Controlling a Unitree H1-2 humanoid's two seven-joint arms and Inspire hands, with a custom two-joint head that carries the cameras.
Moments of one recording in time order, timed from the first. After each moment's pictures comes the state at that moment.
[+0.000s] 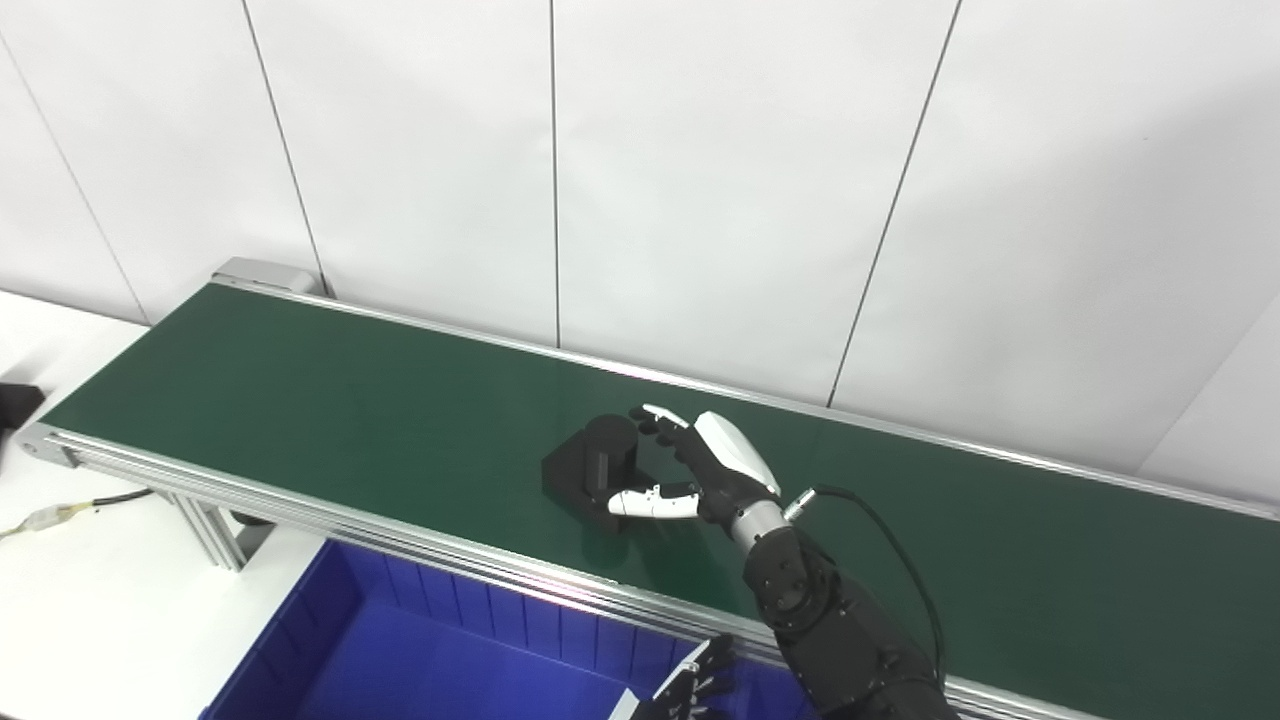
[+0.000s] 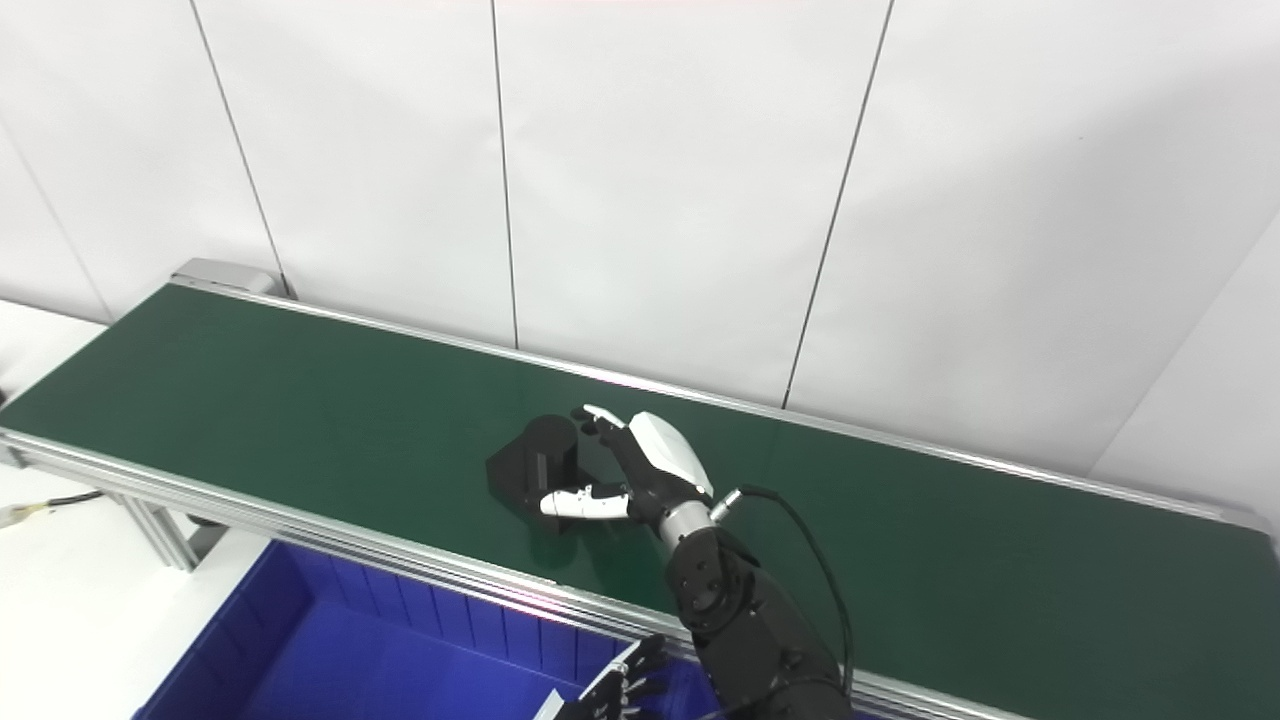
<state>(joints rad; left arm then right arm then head) 0.08 -0.02 -0.39 0.39 0.07 -0.45 0.18 -0.93 0.17 0.44 1.15 -0.49 -0.17 -0.07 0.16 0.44</state>
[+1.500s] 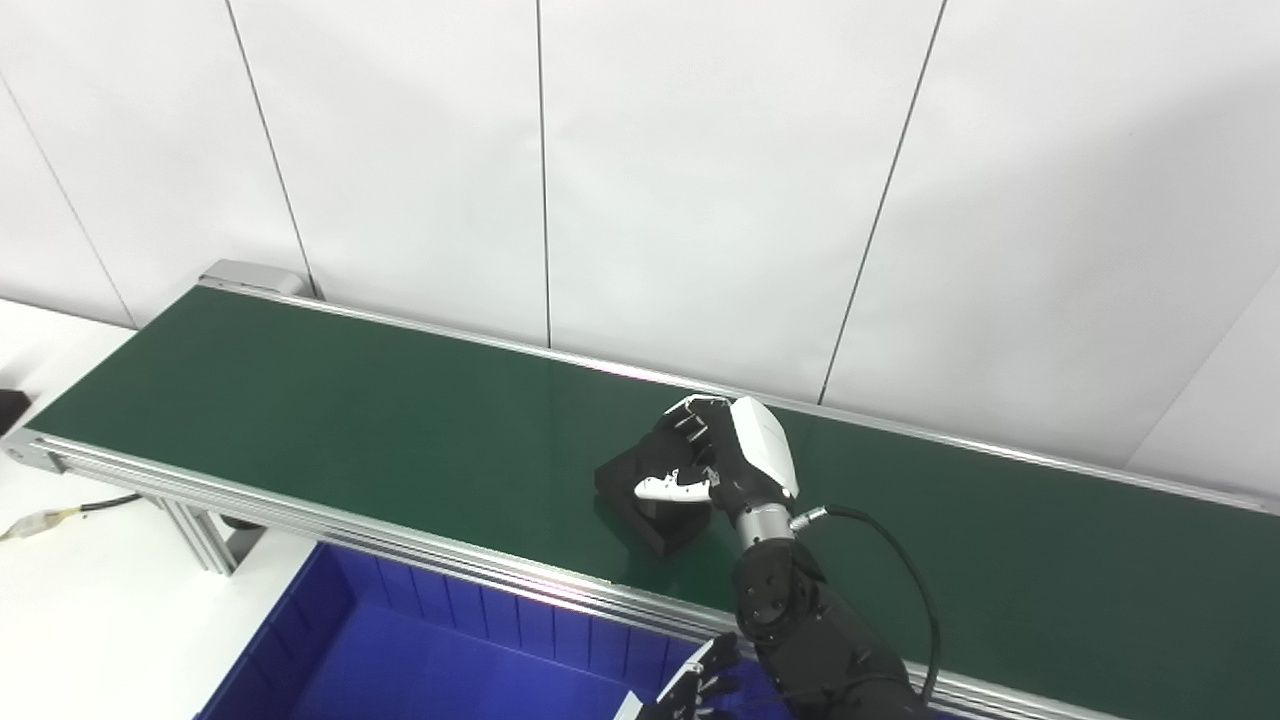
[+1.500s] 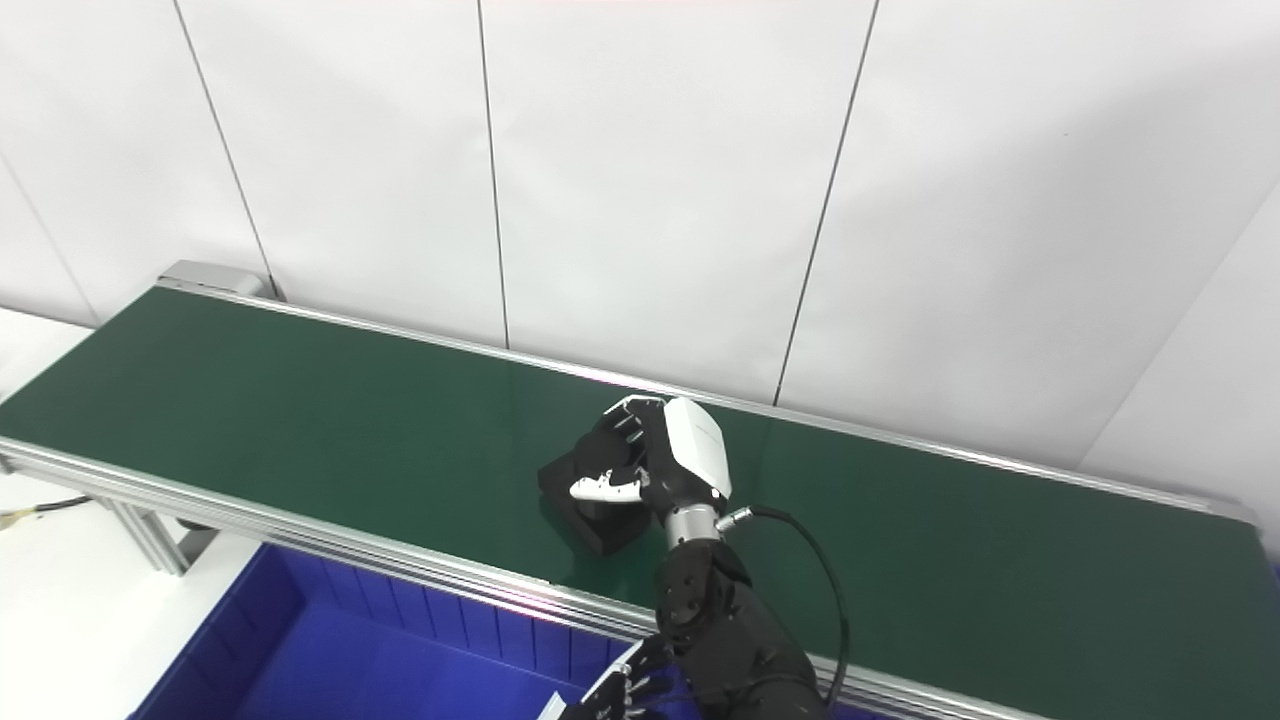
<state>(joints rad) 0.09 -0.02 -0.43 0.36 0.08 -0.45 0.21 -0.95 0.21 0.39 1.29 -0.47 -0.28 -0.43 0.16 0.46</state>
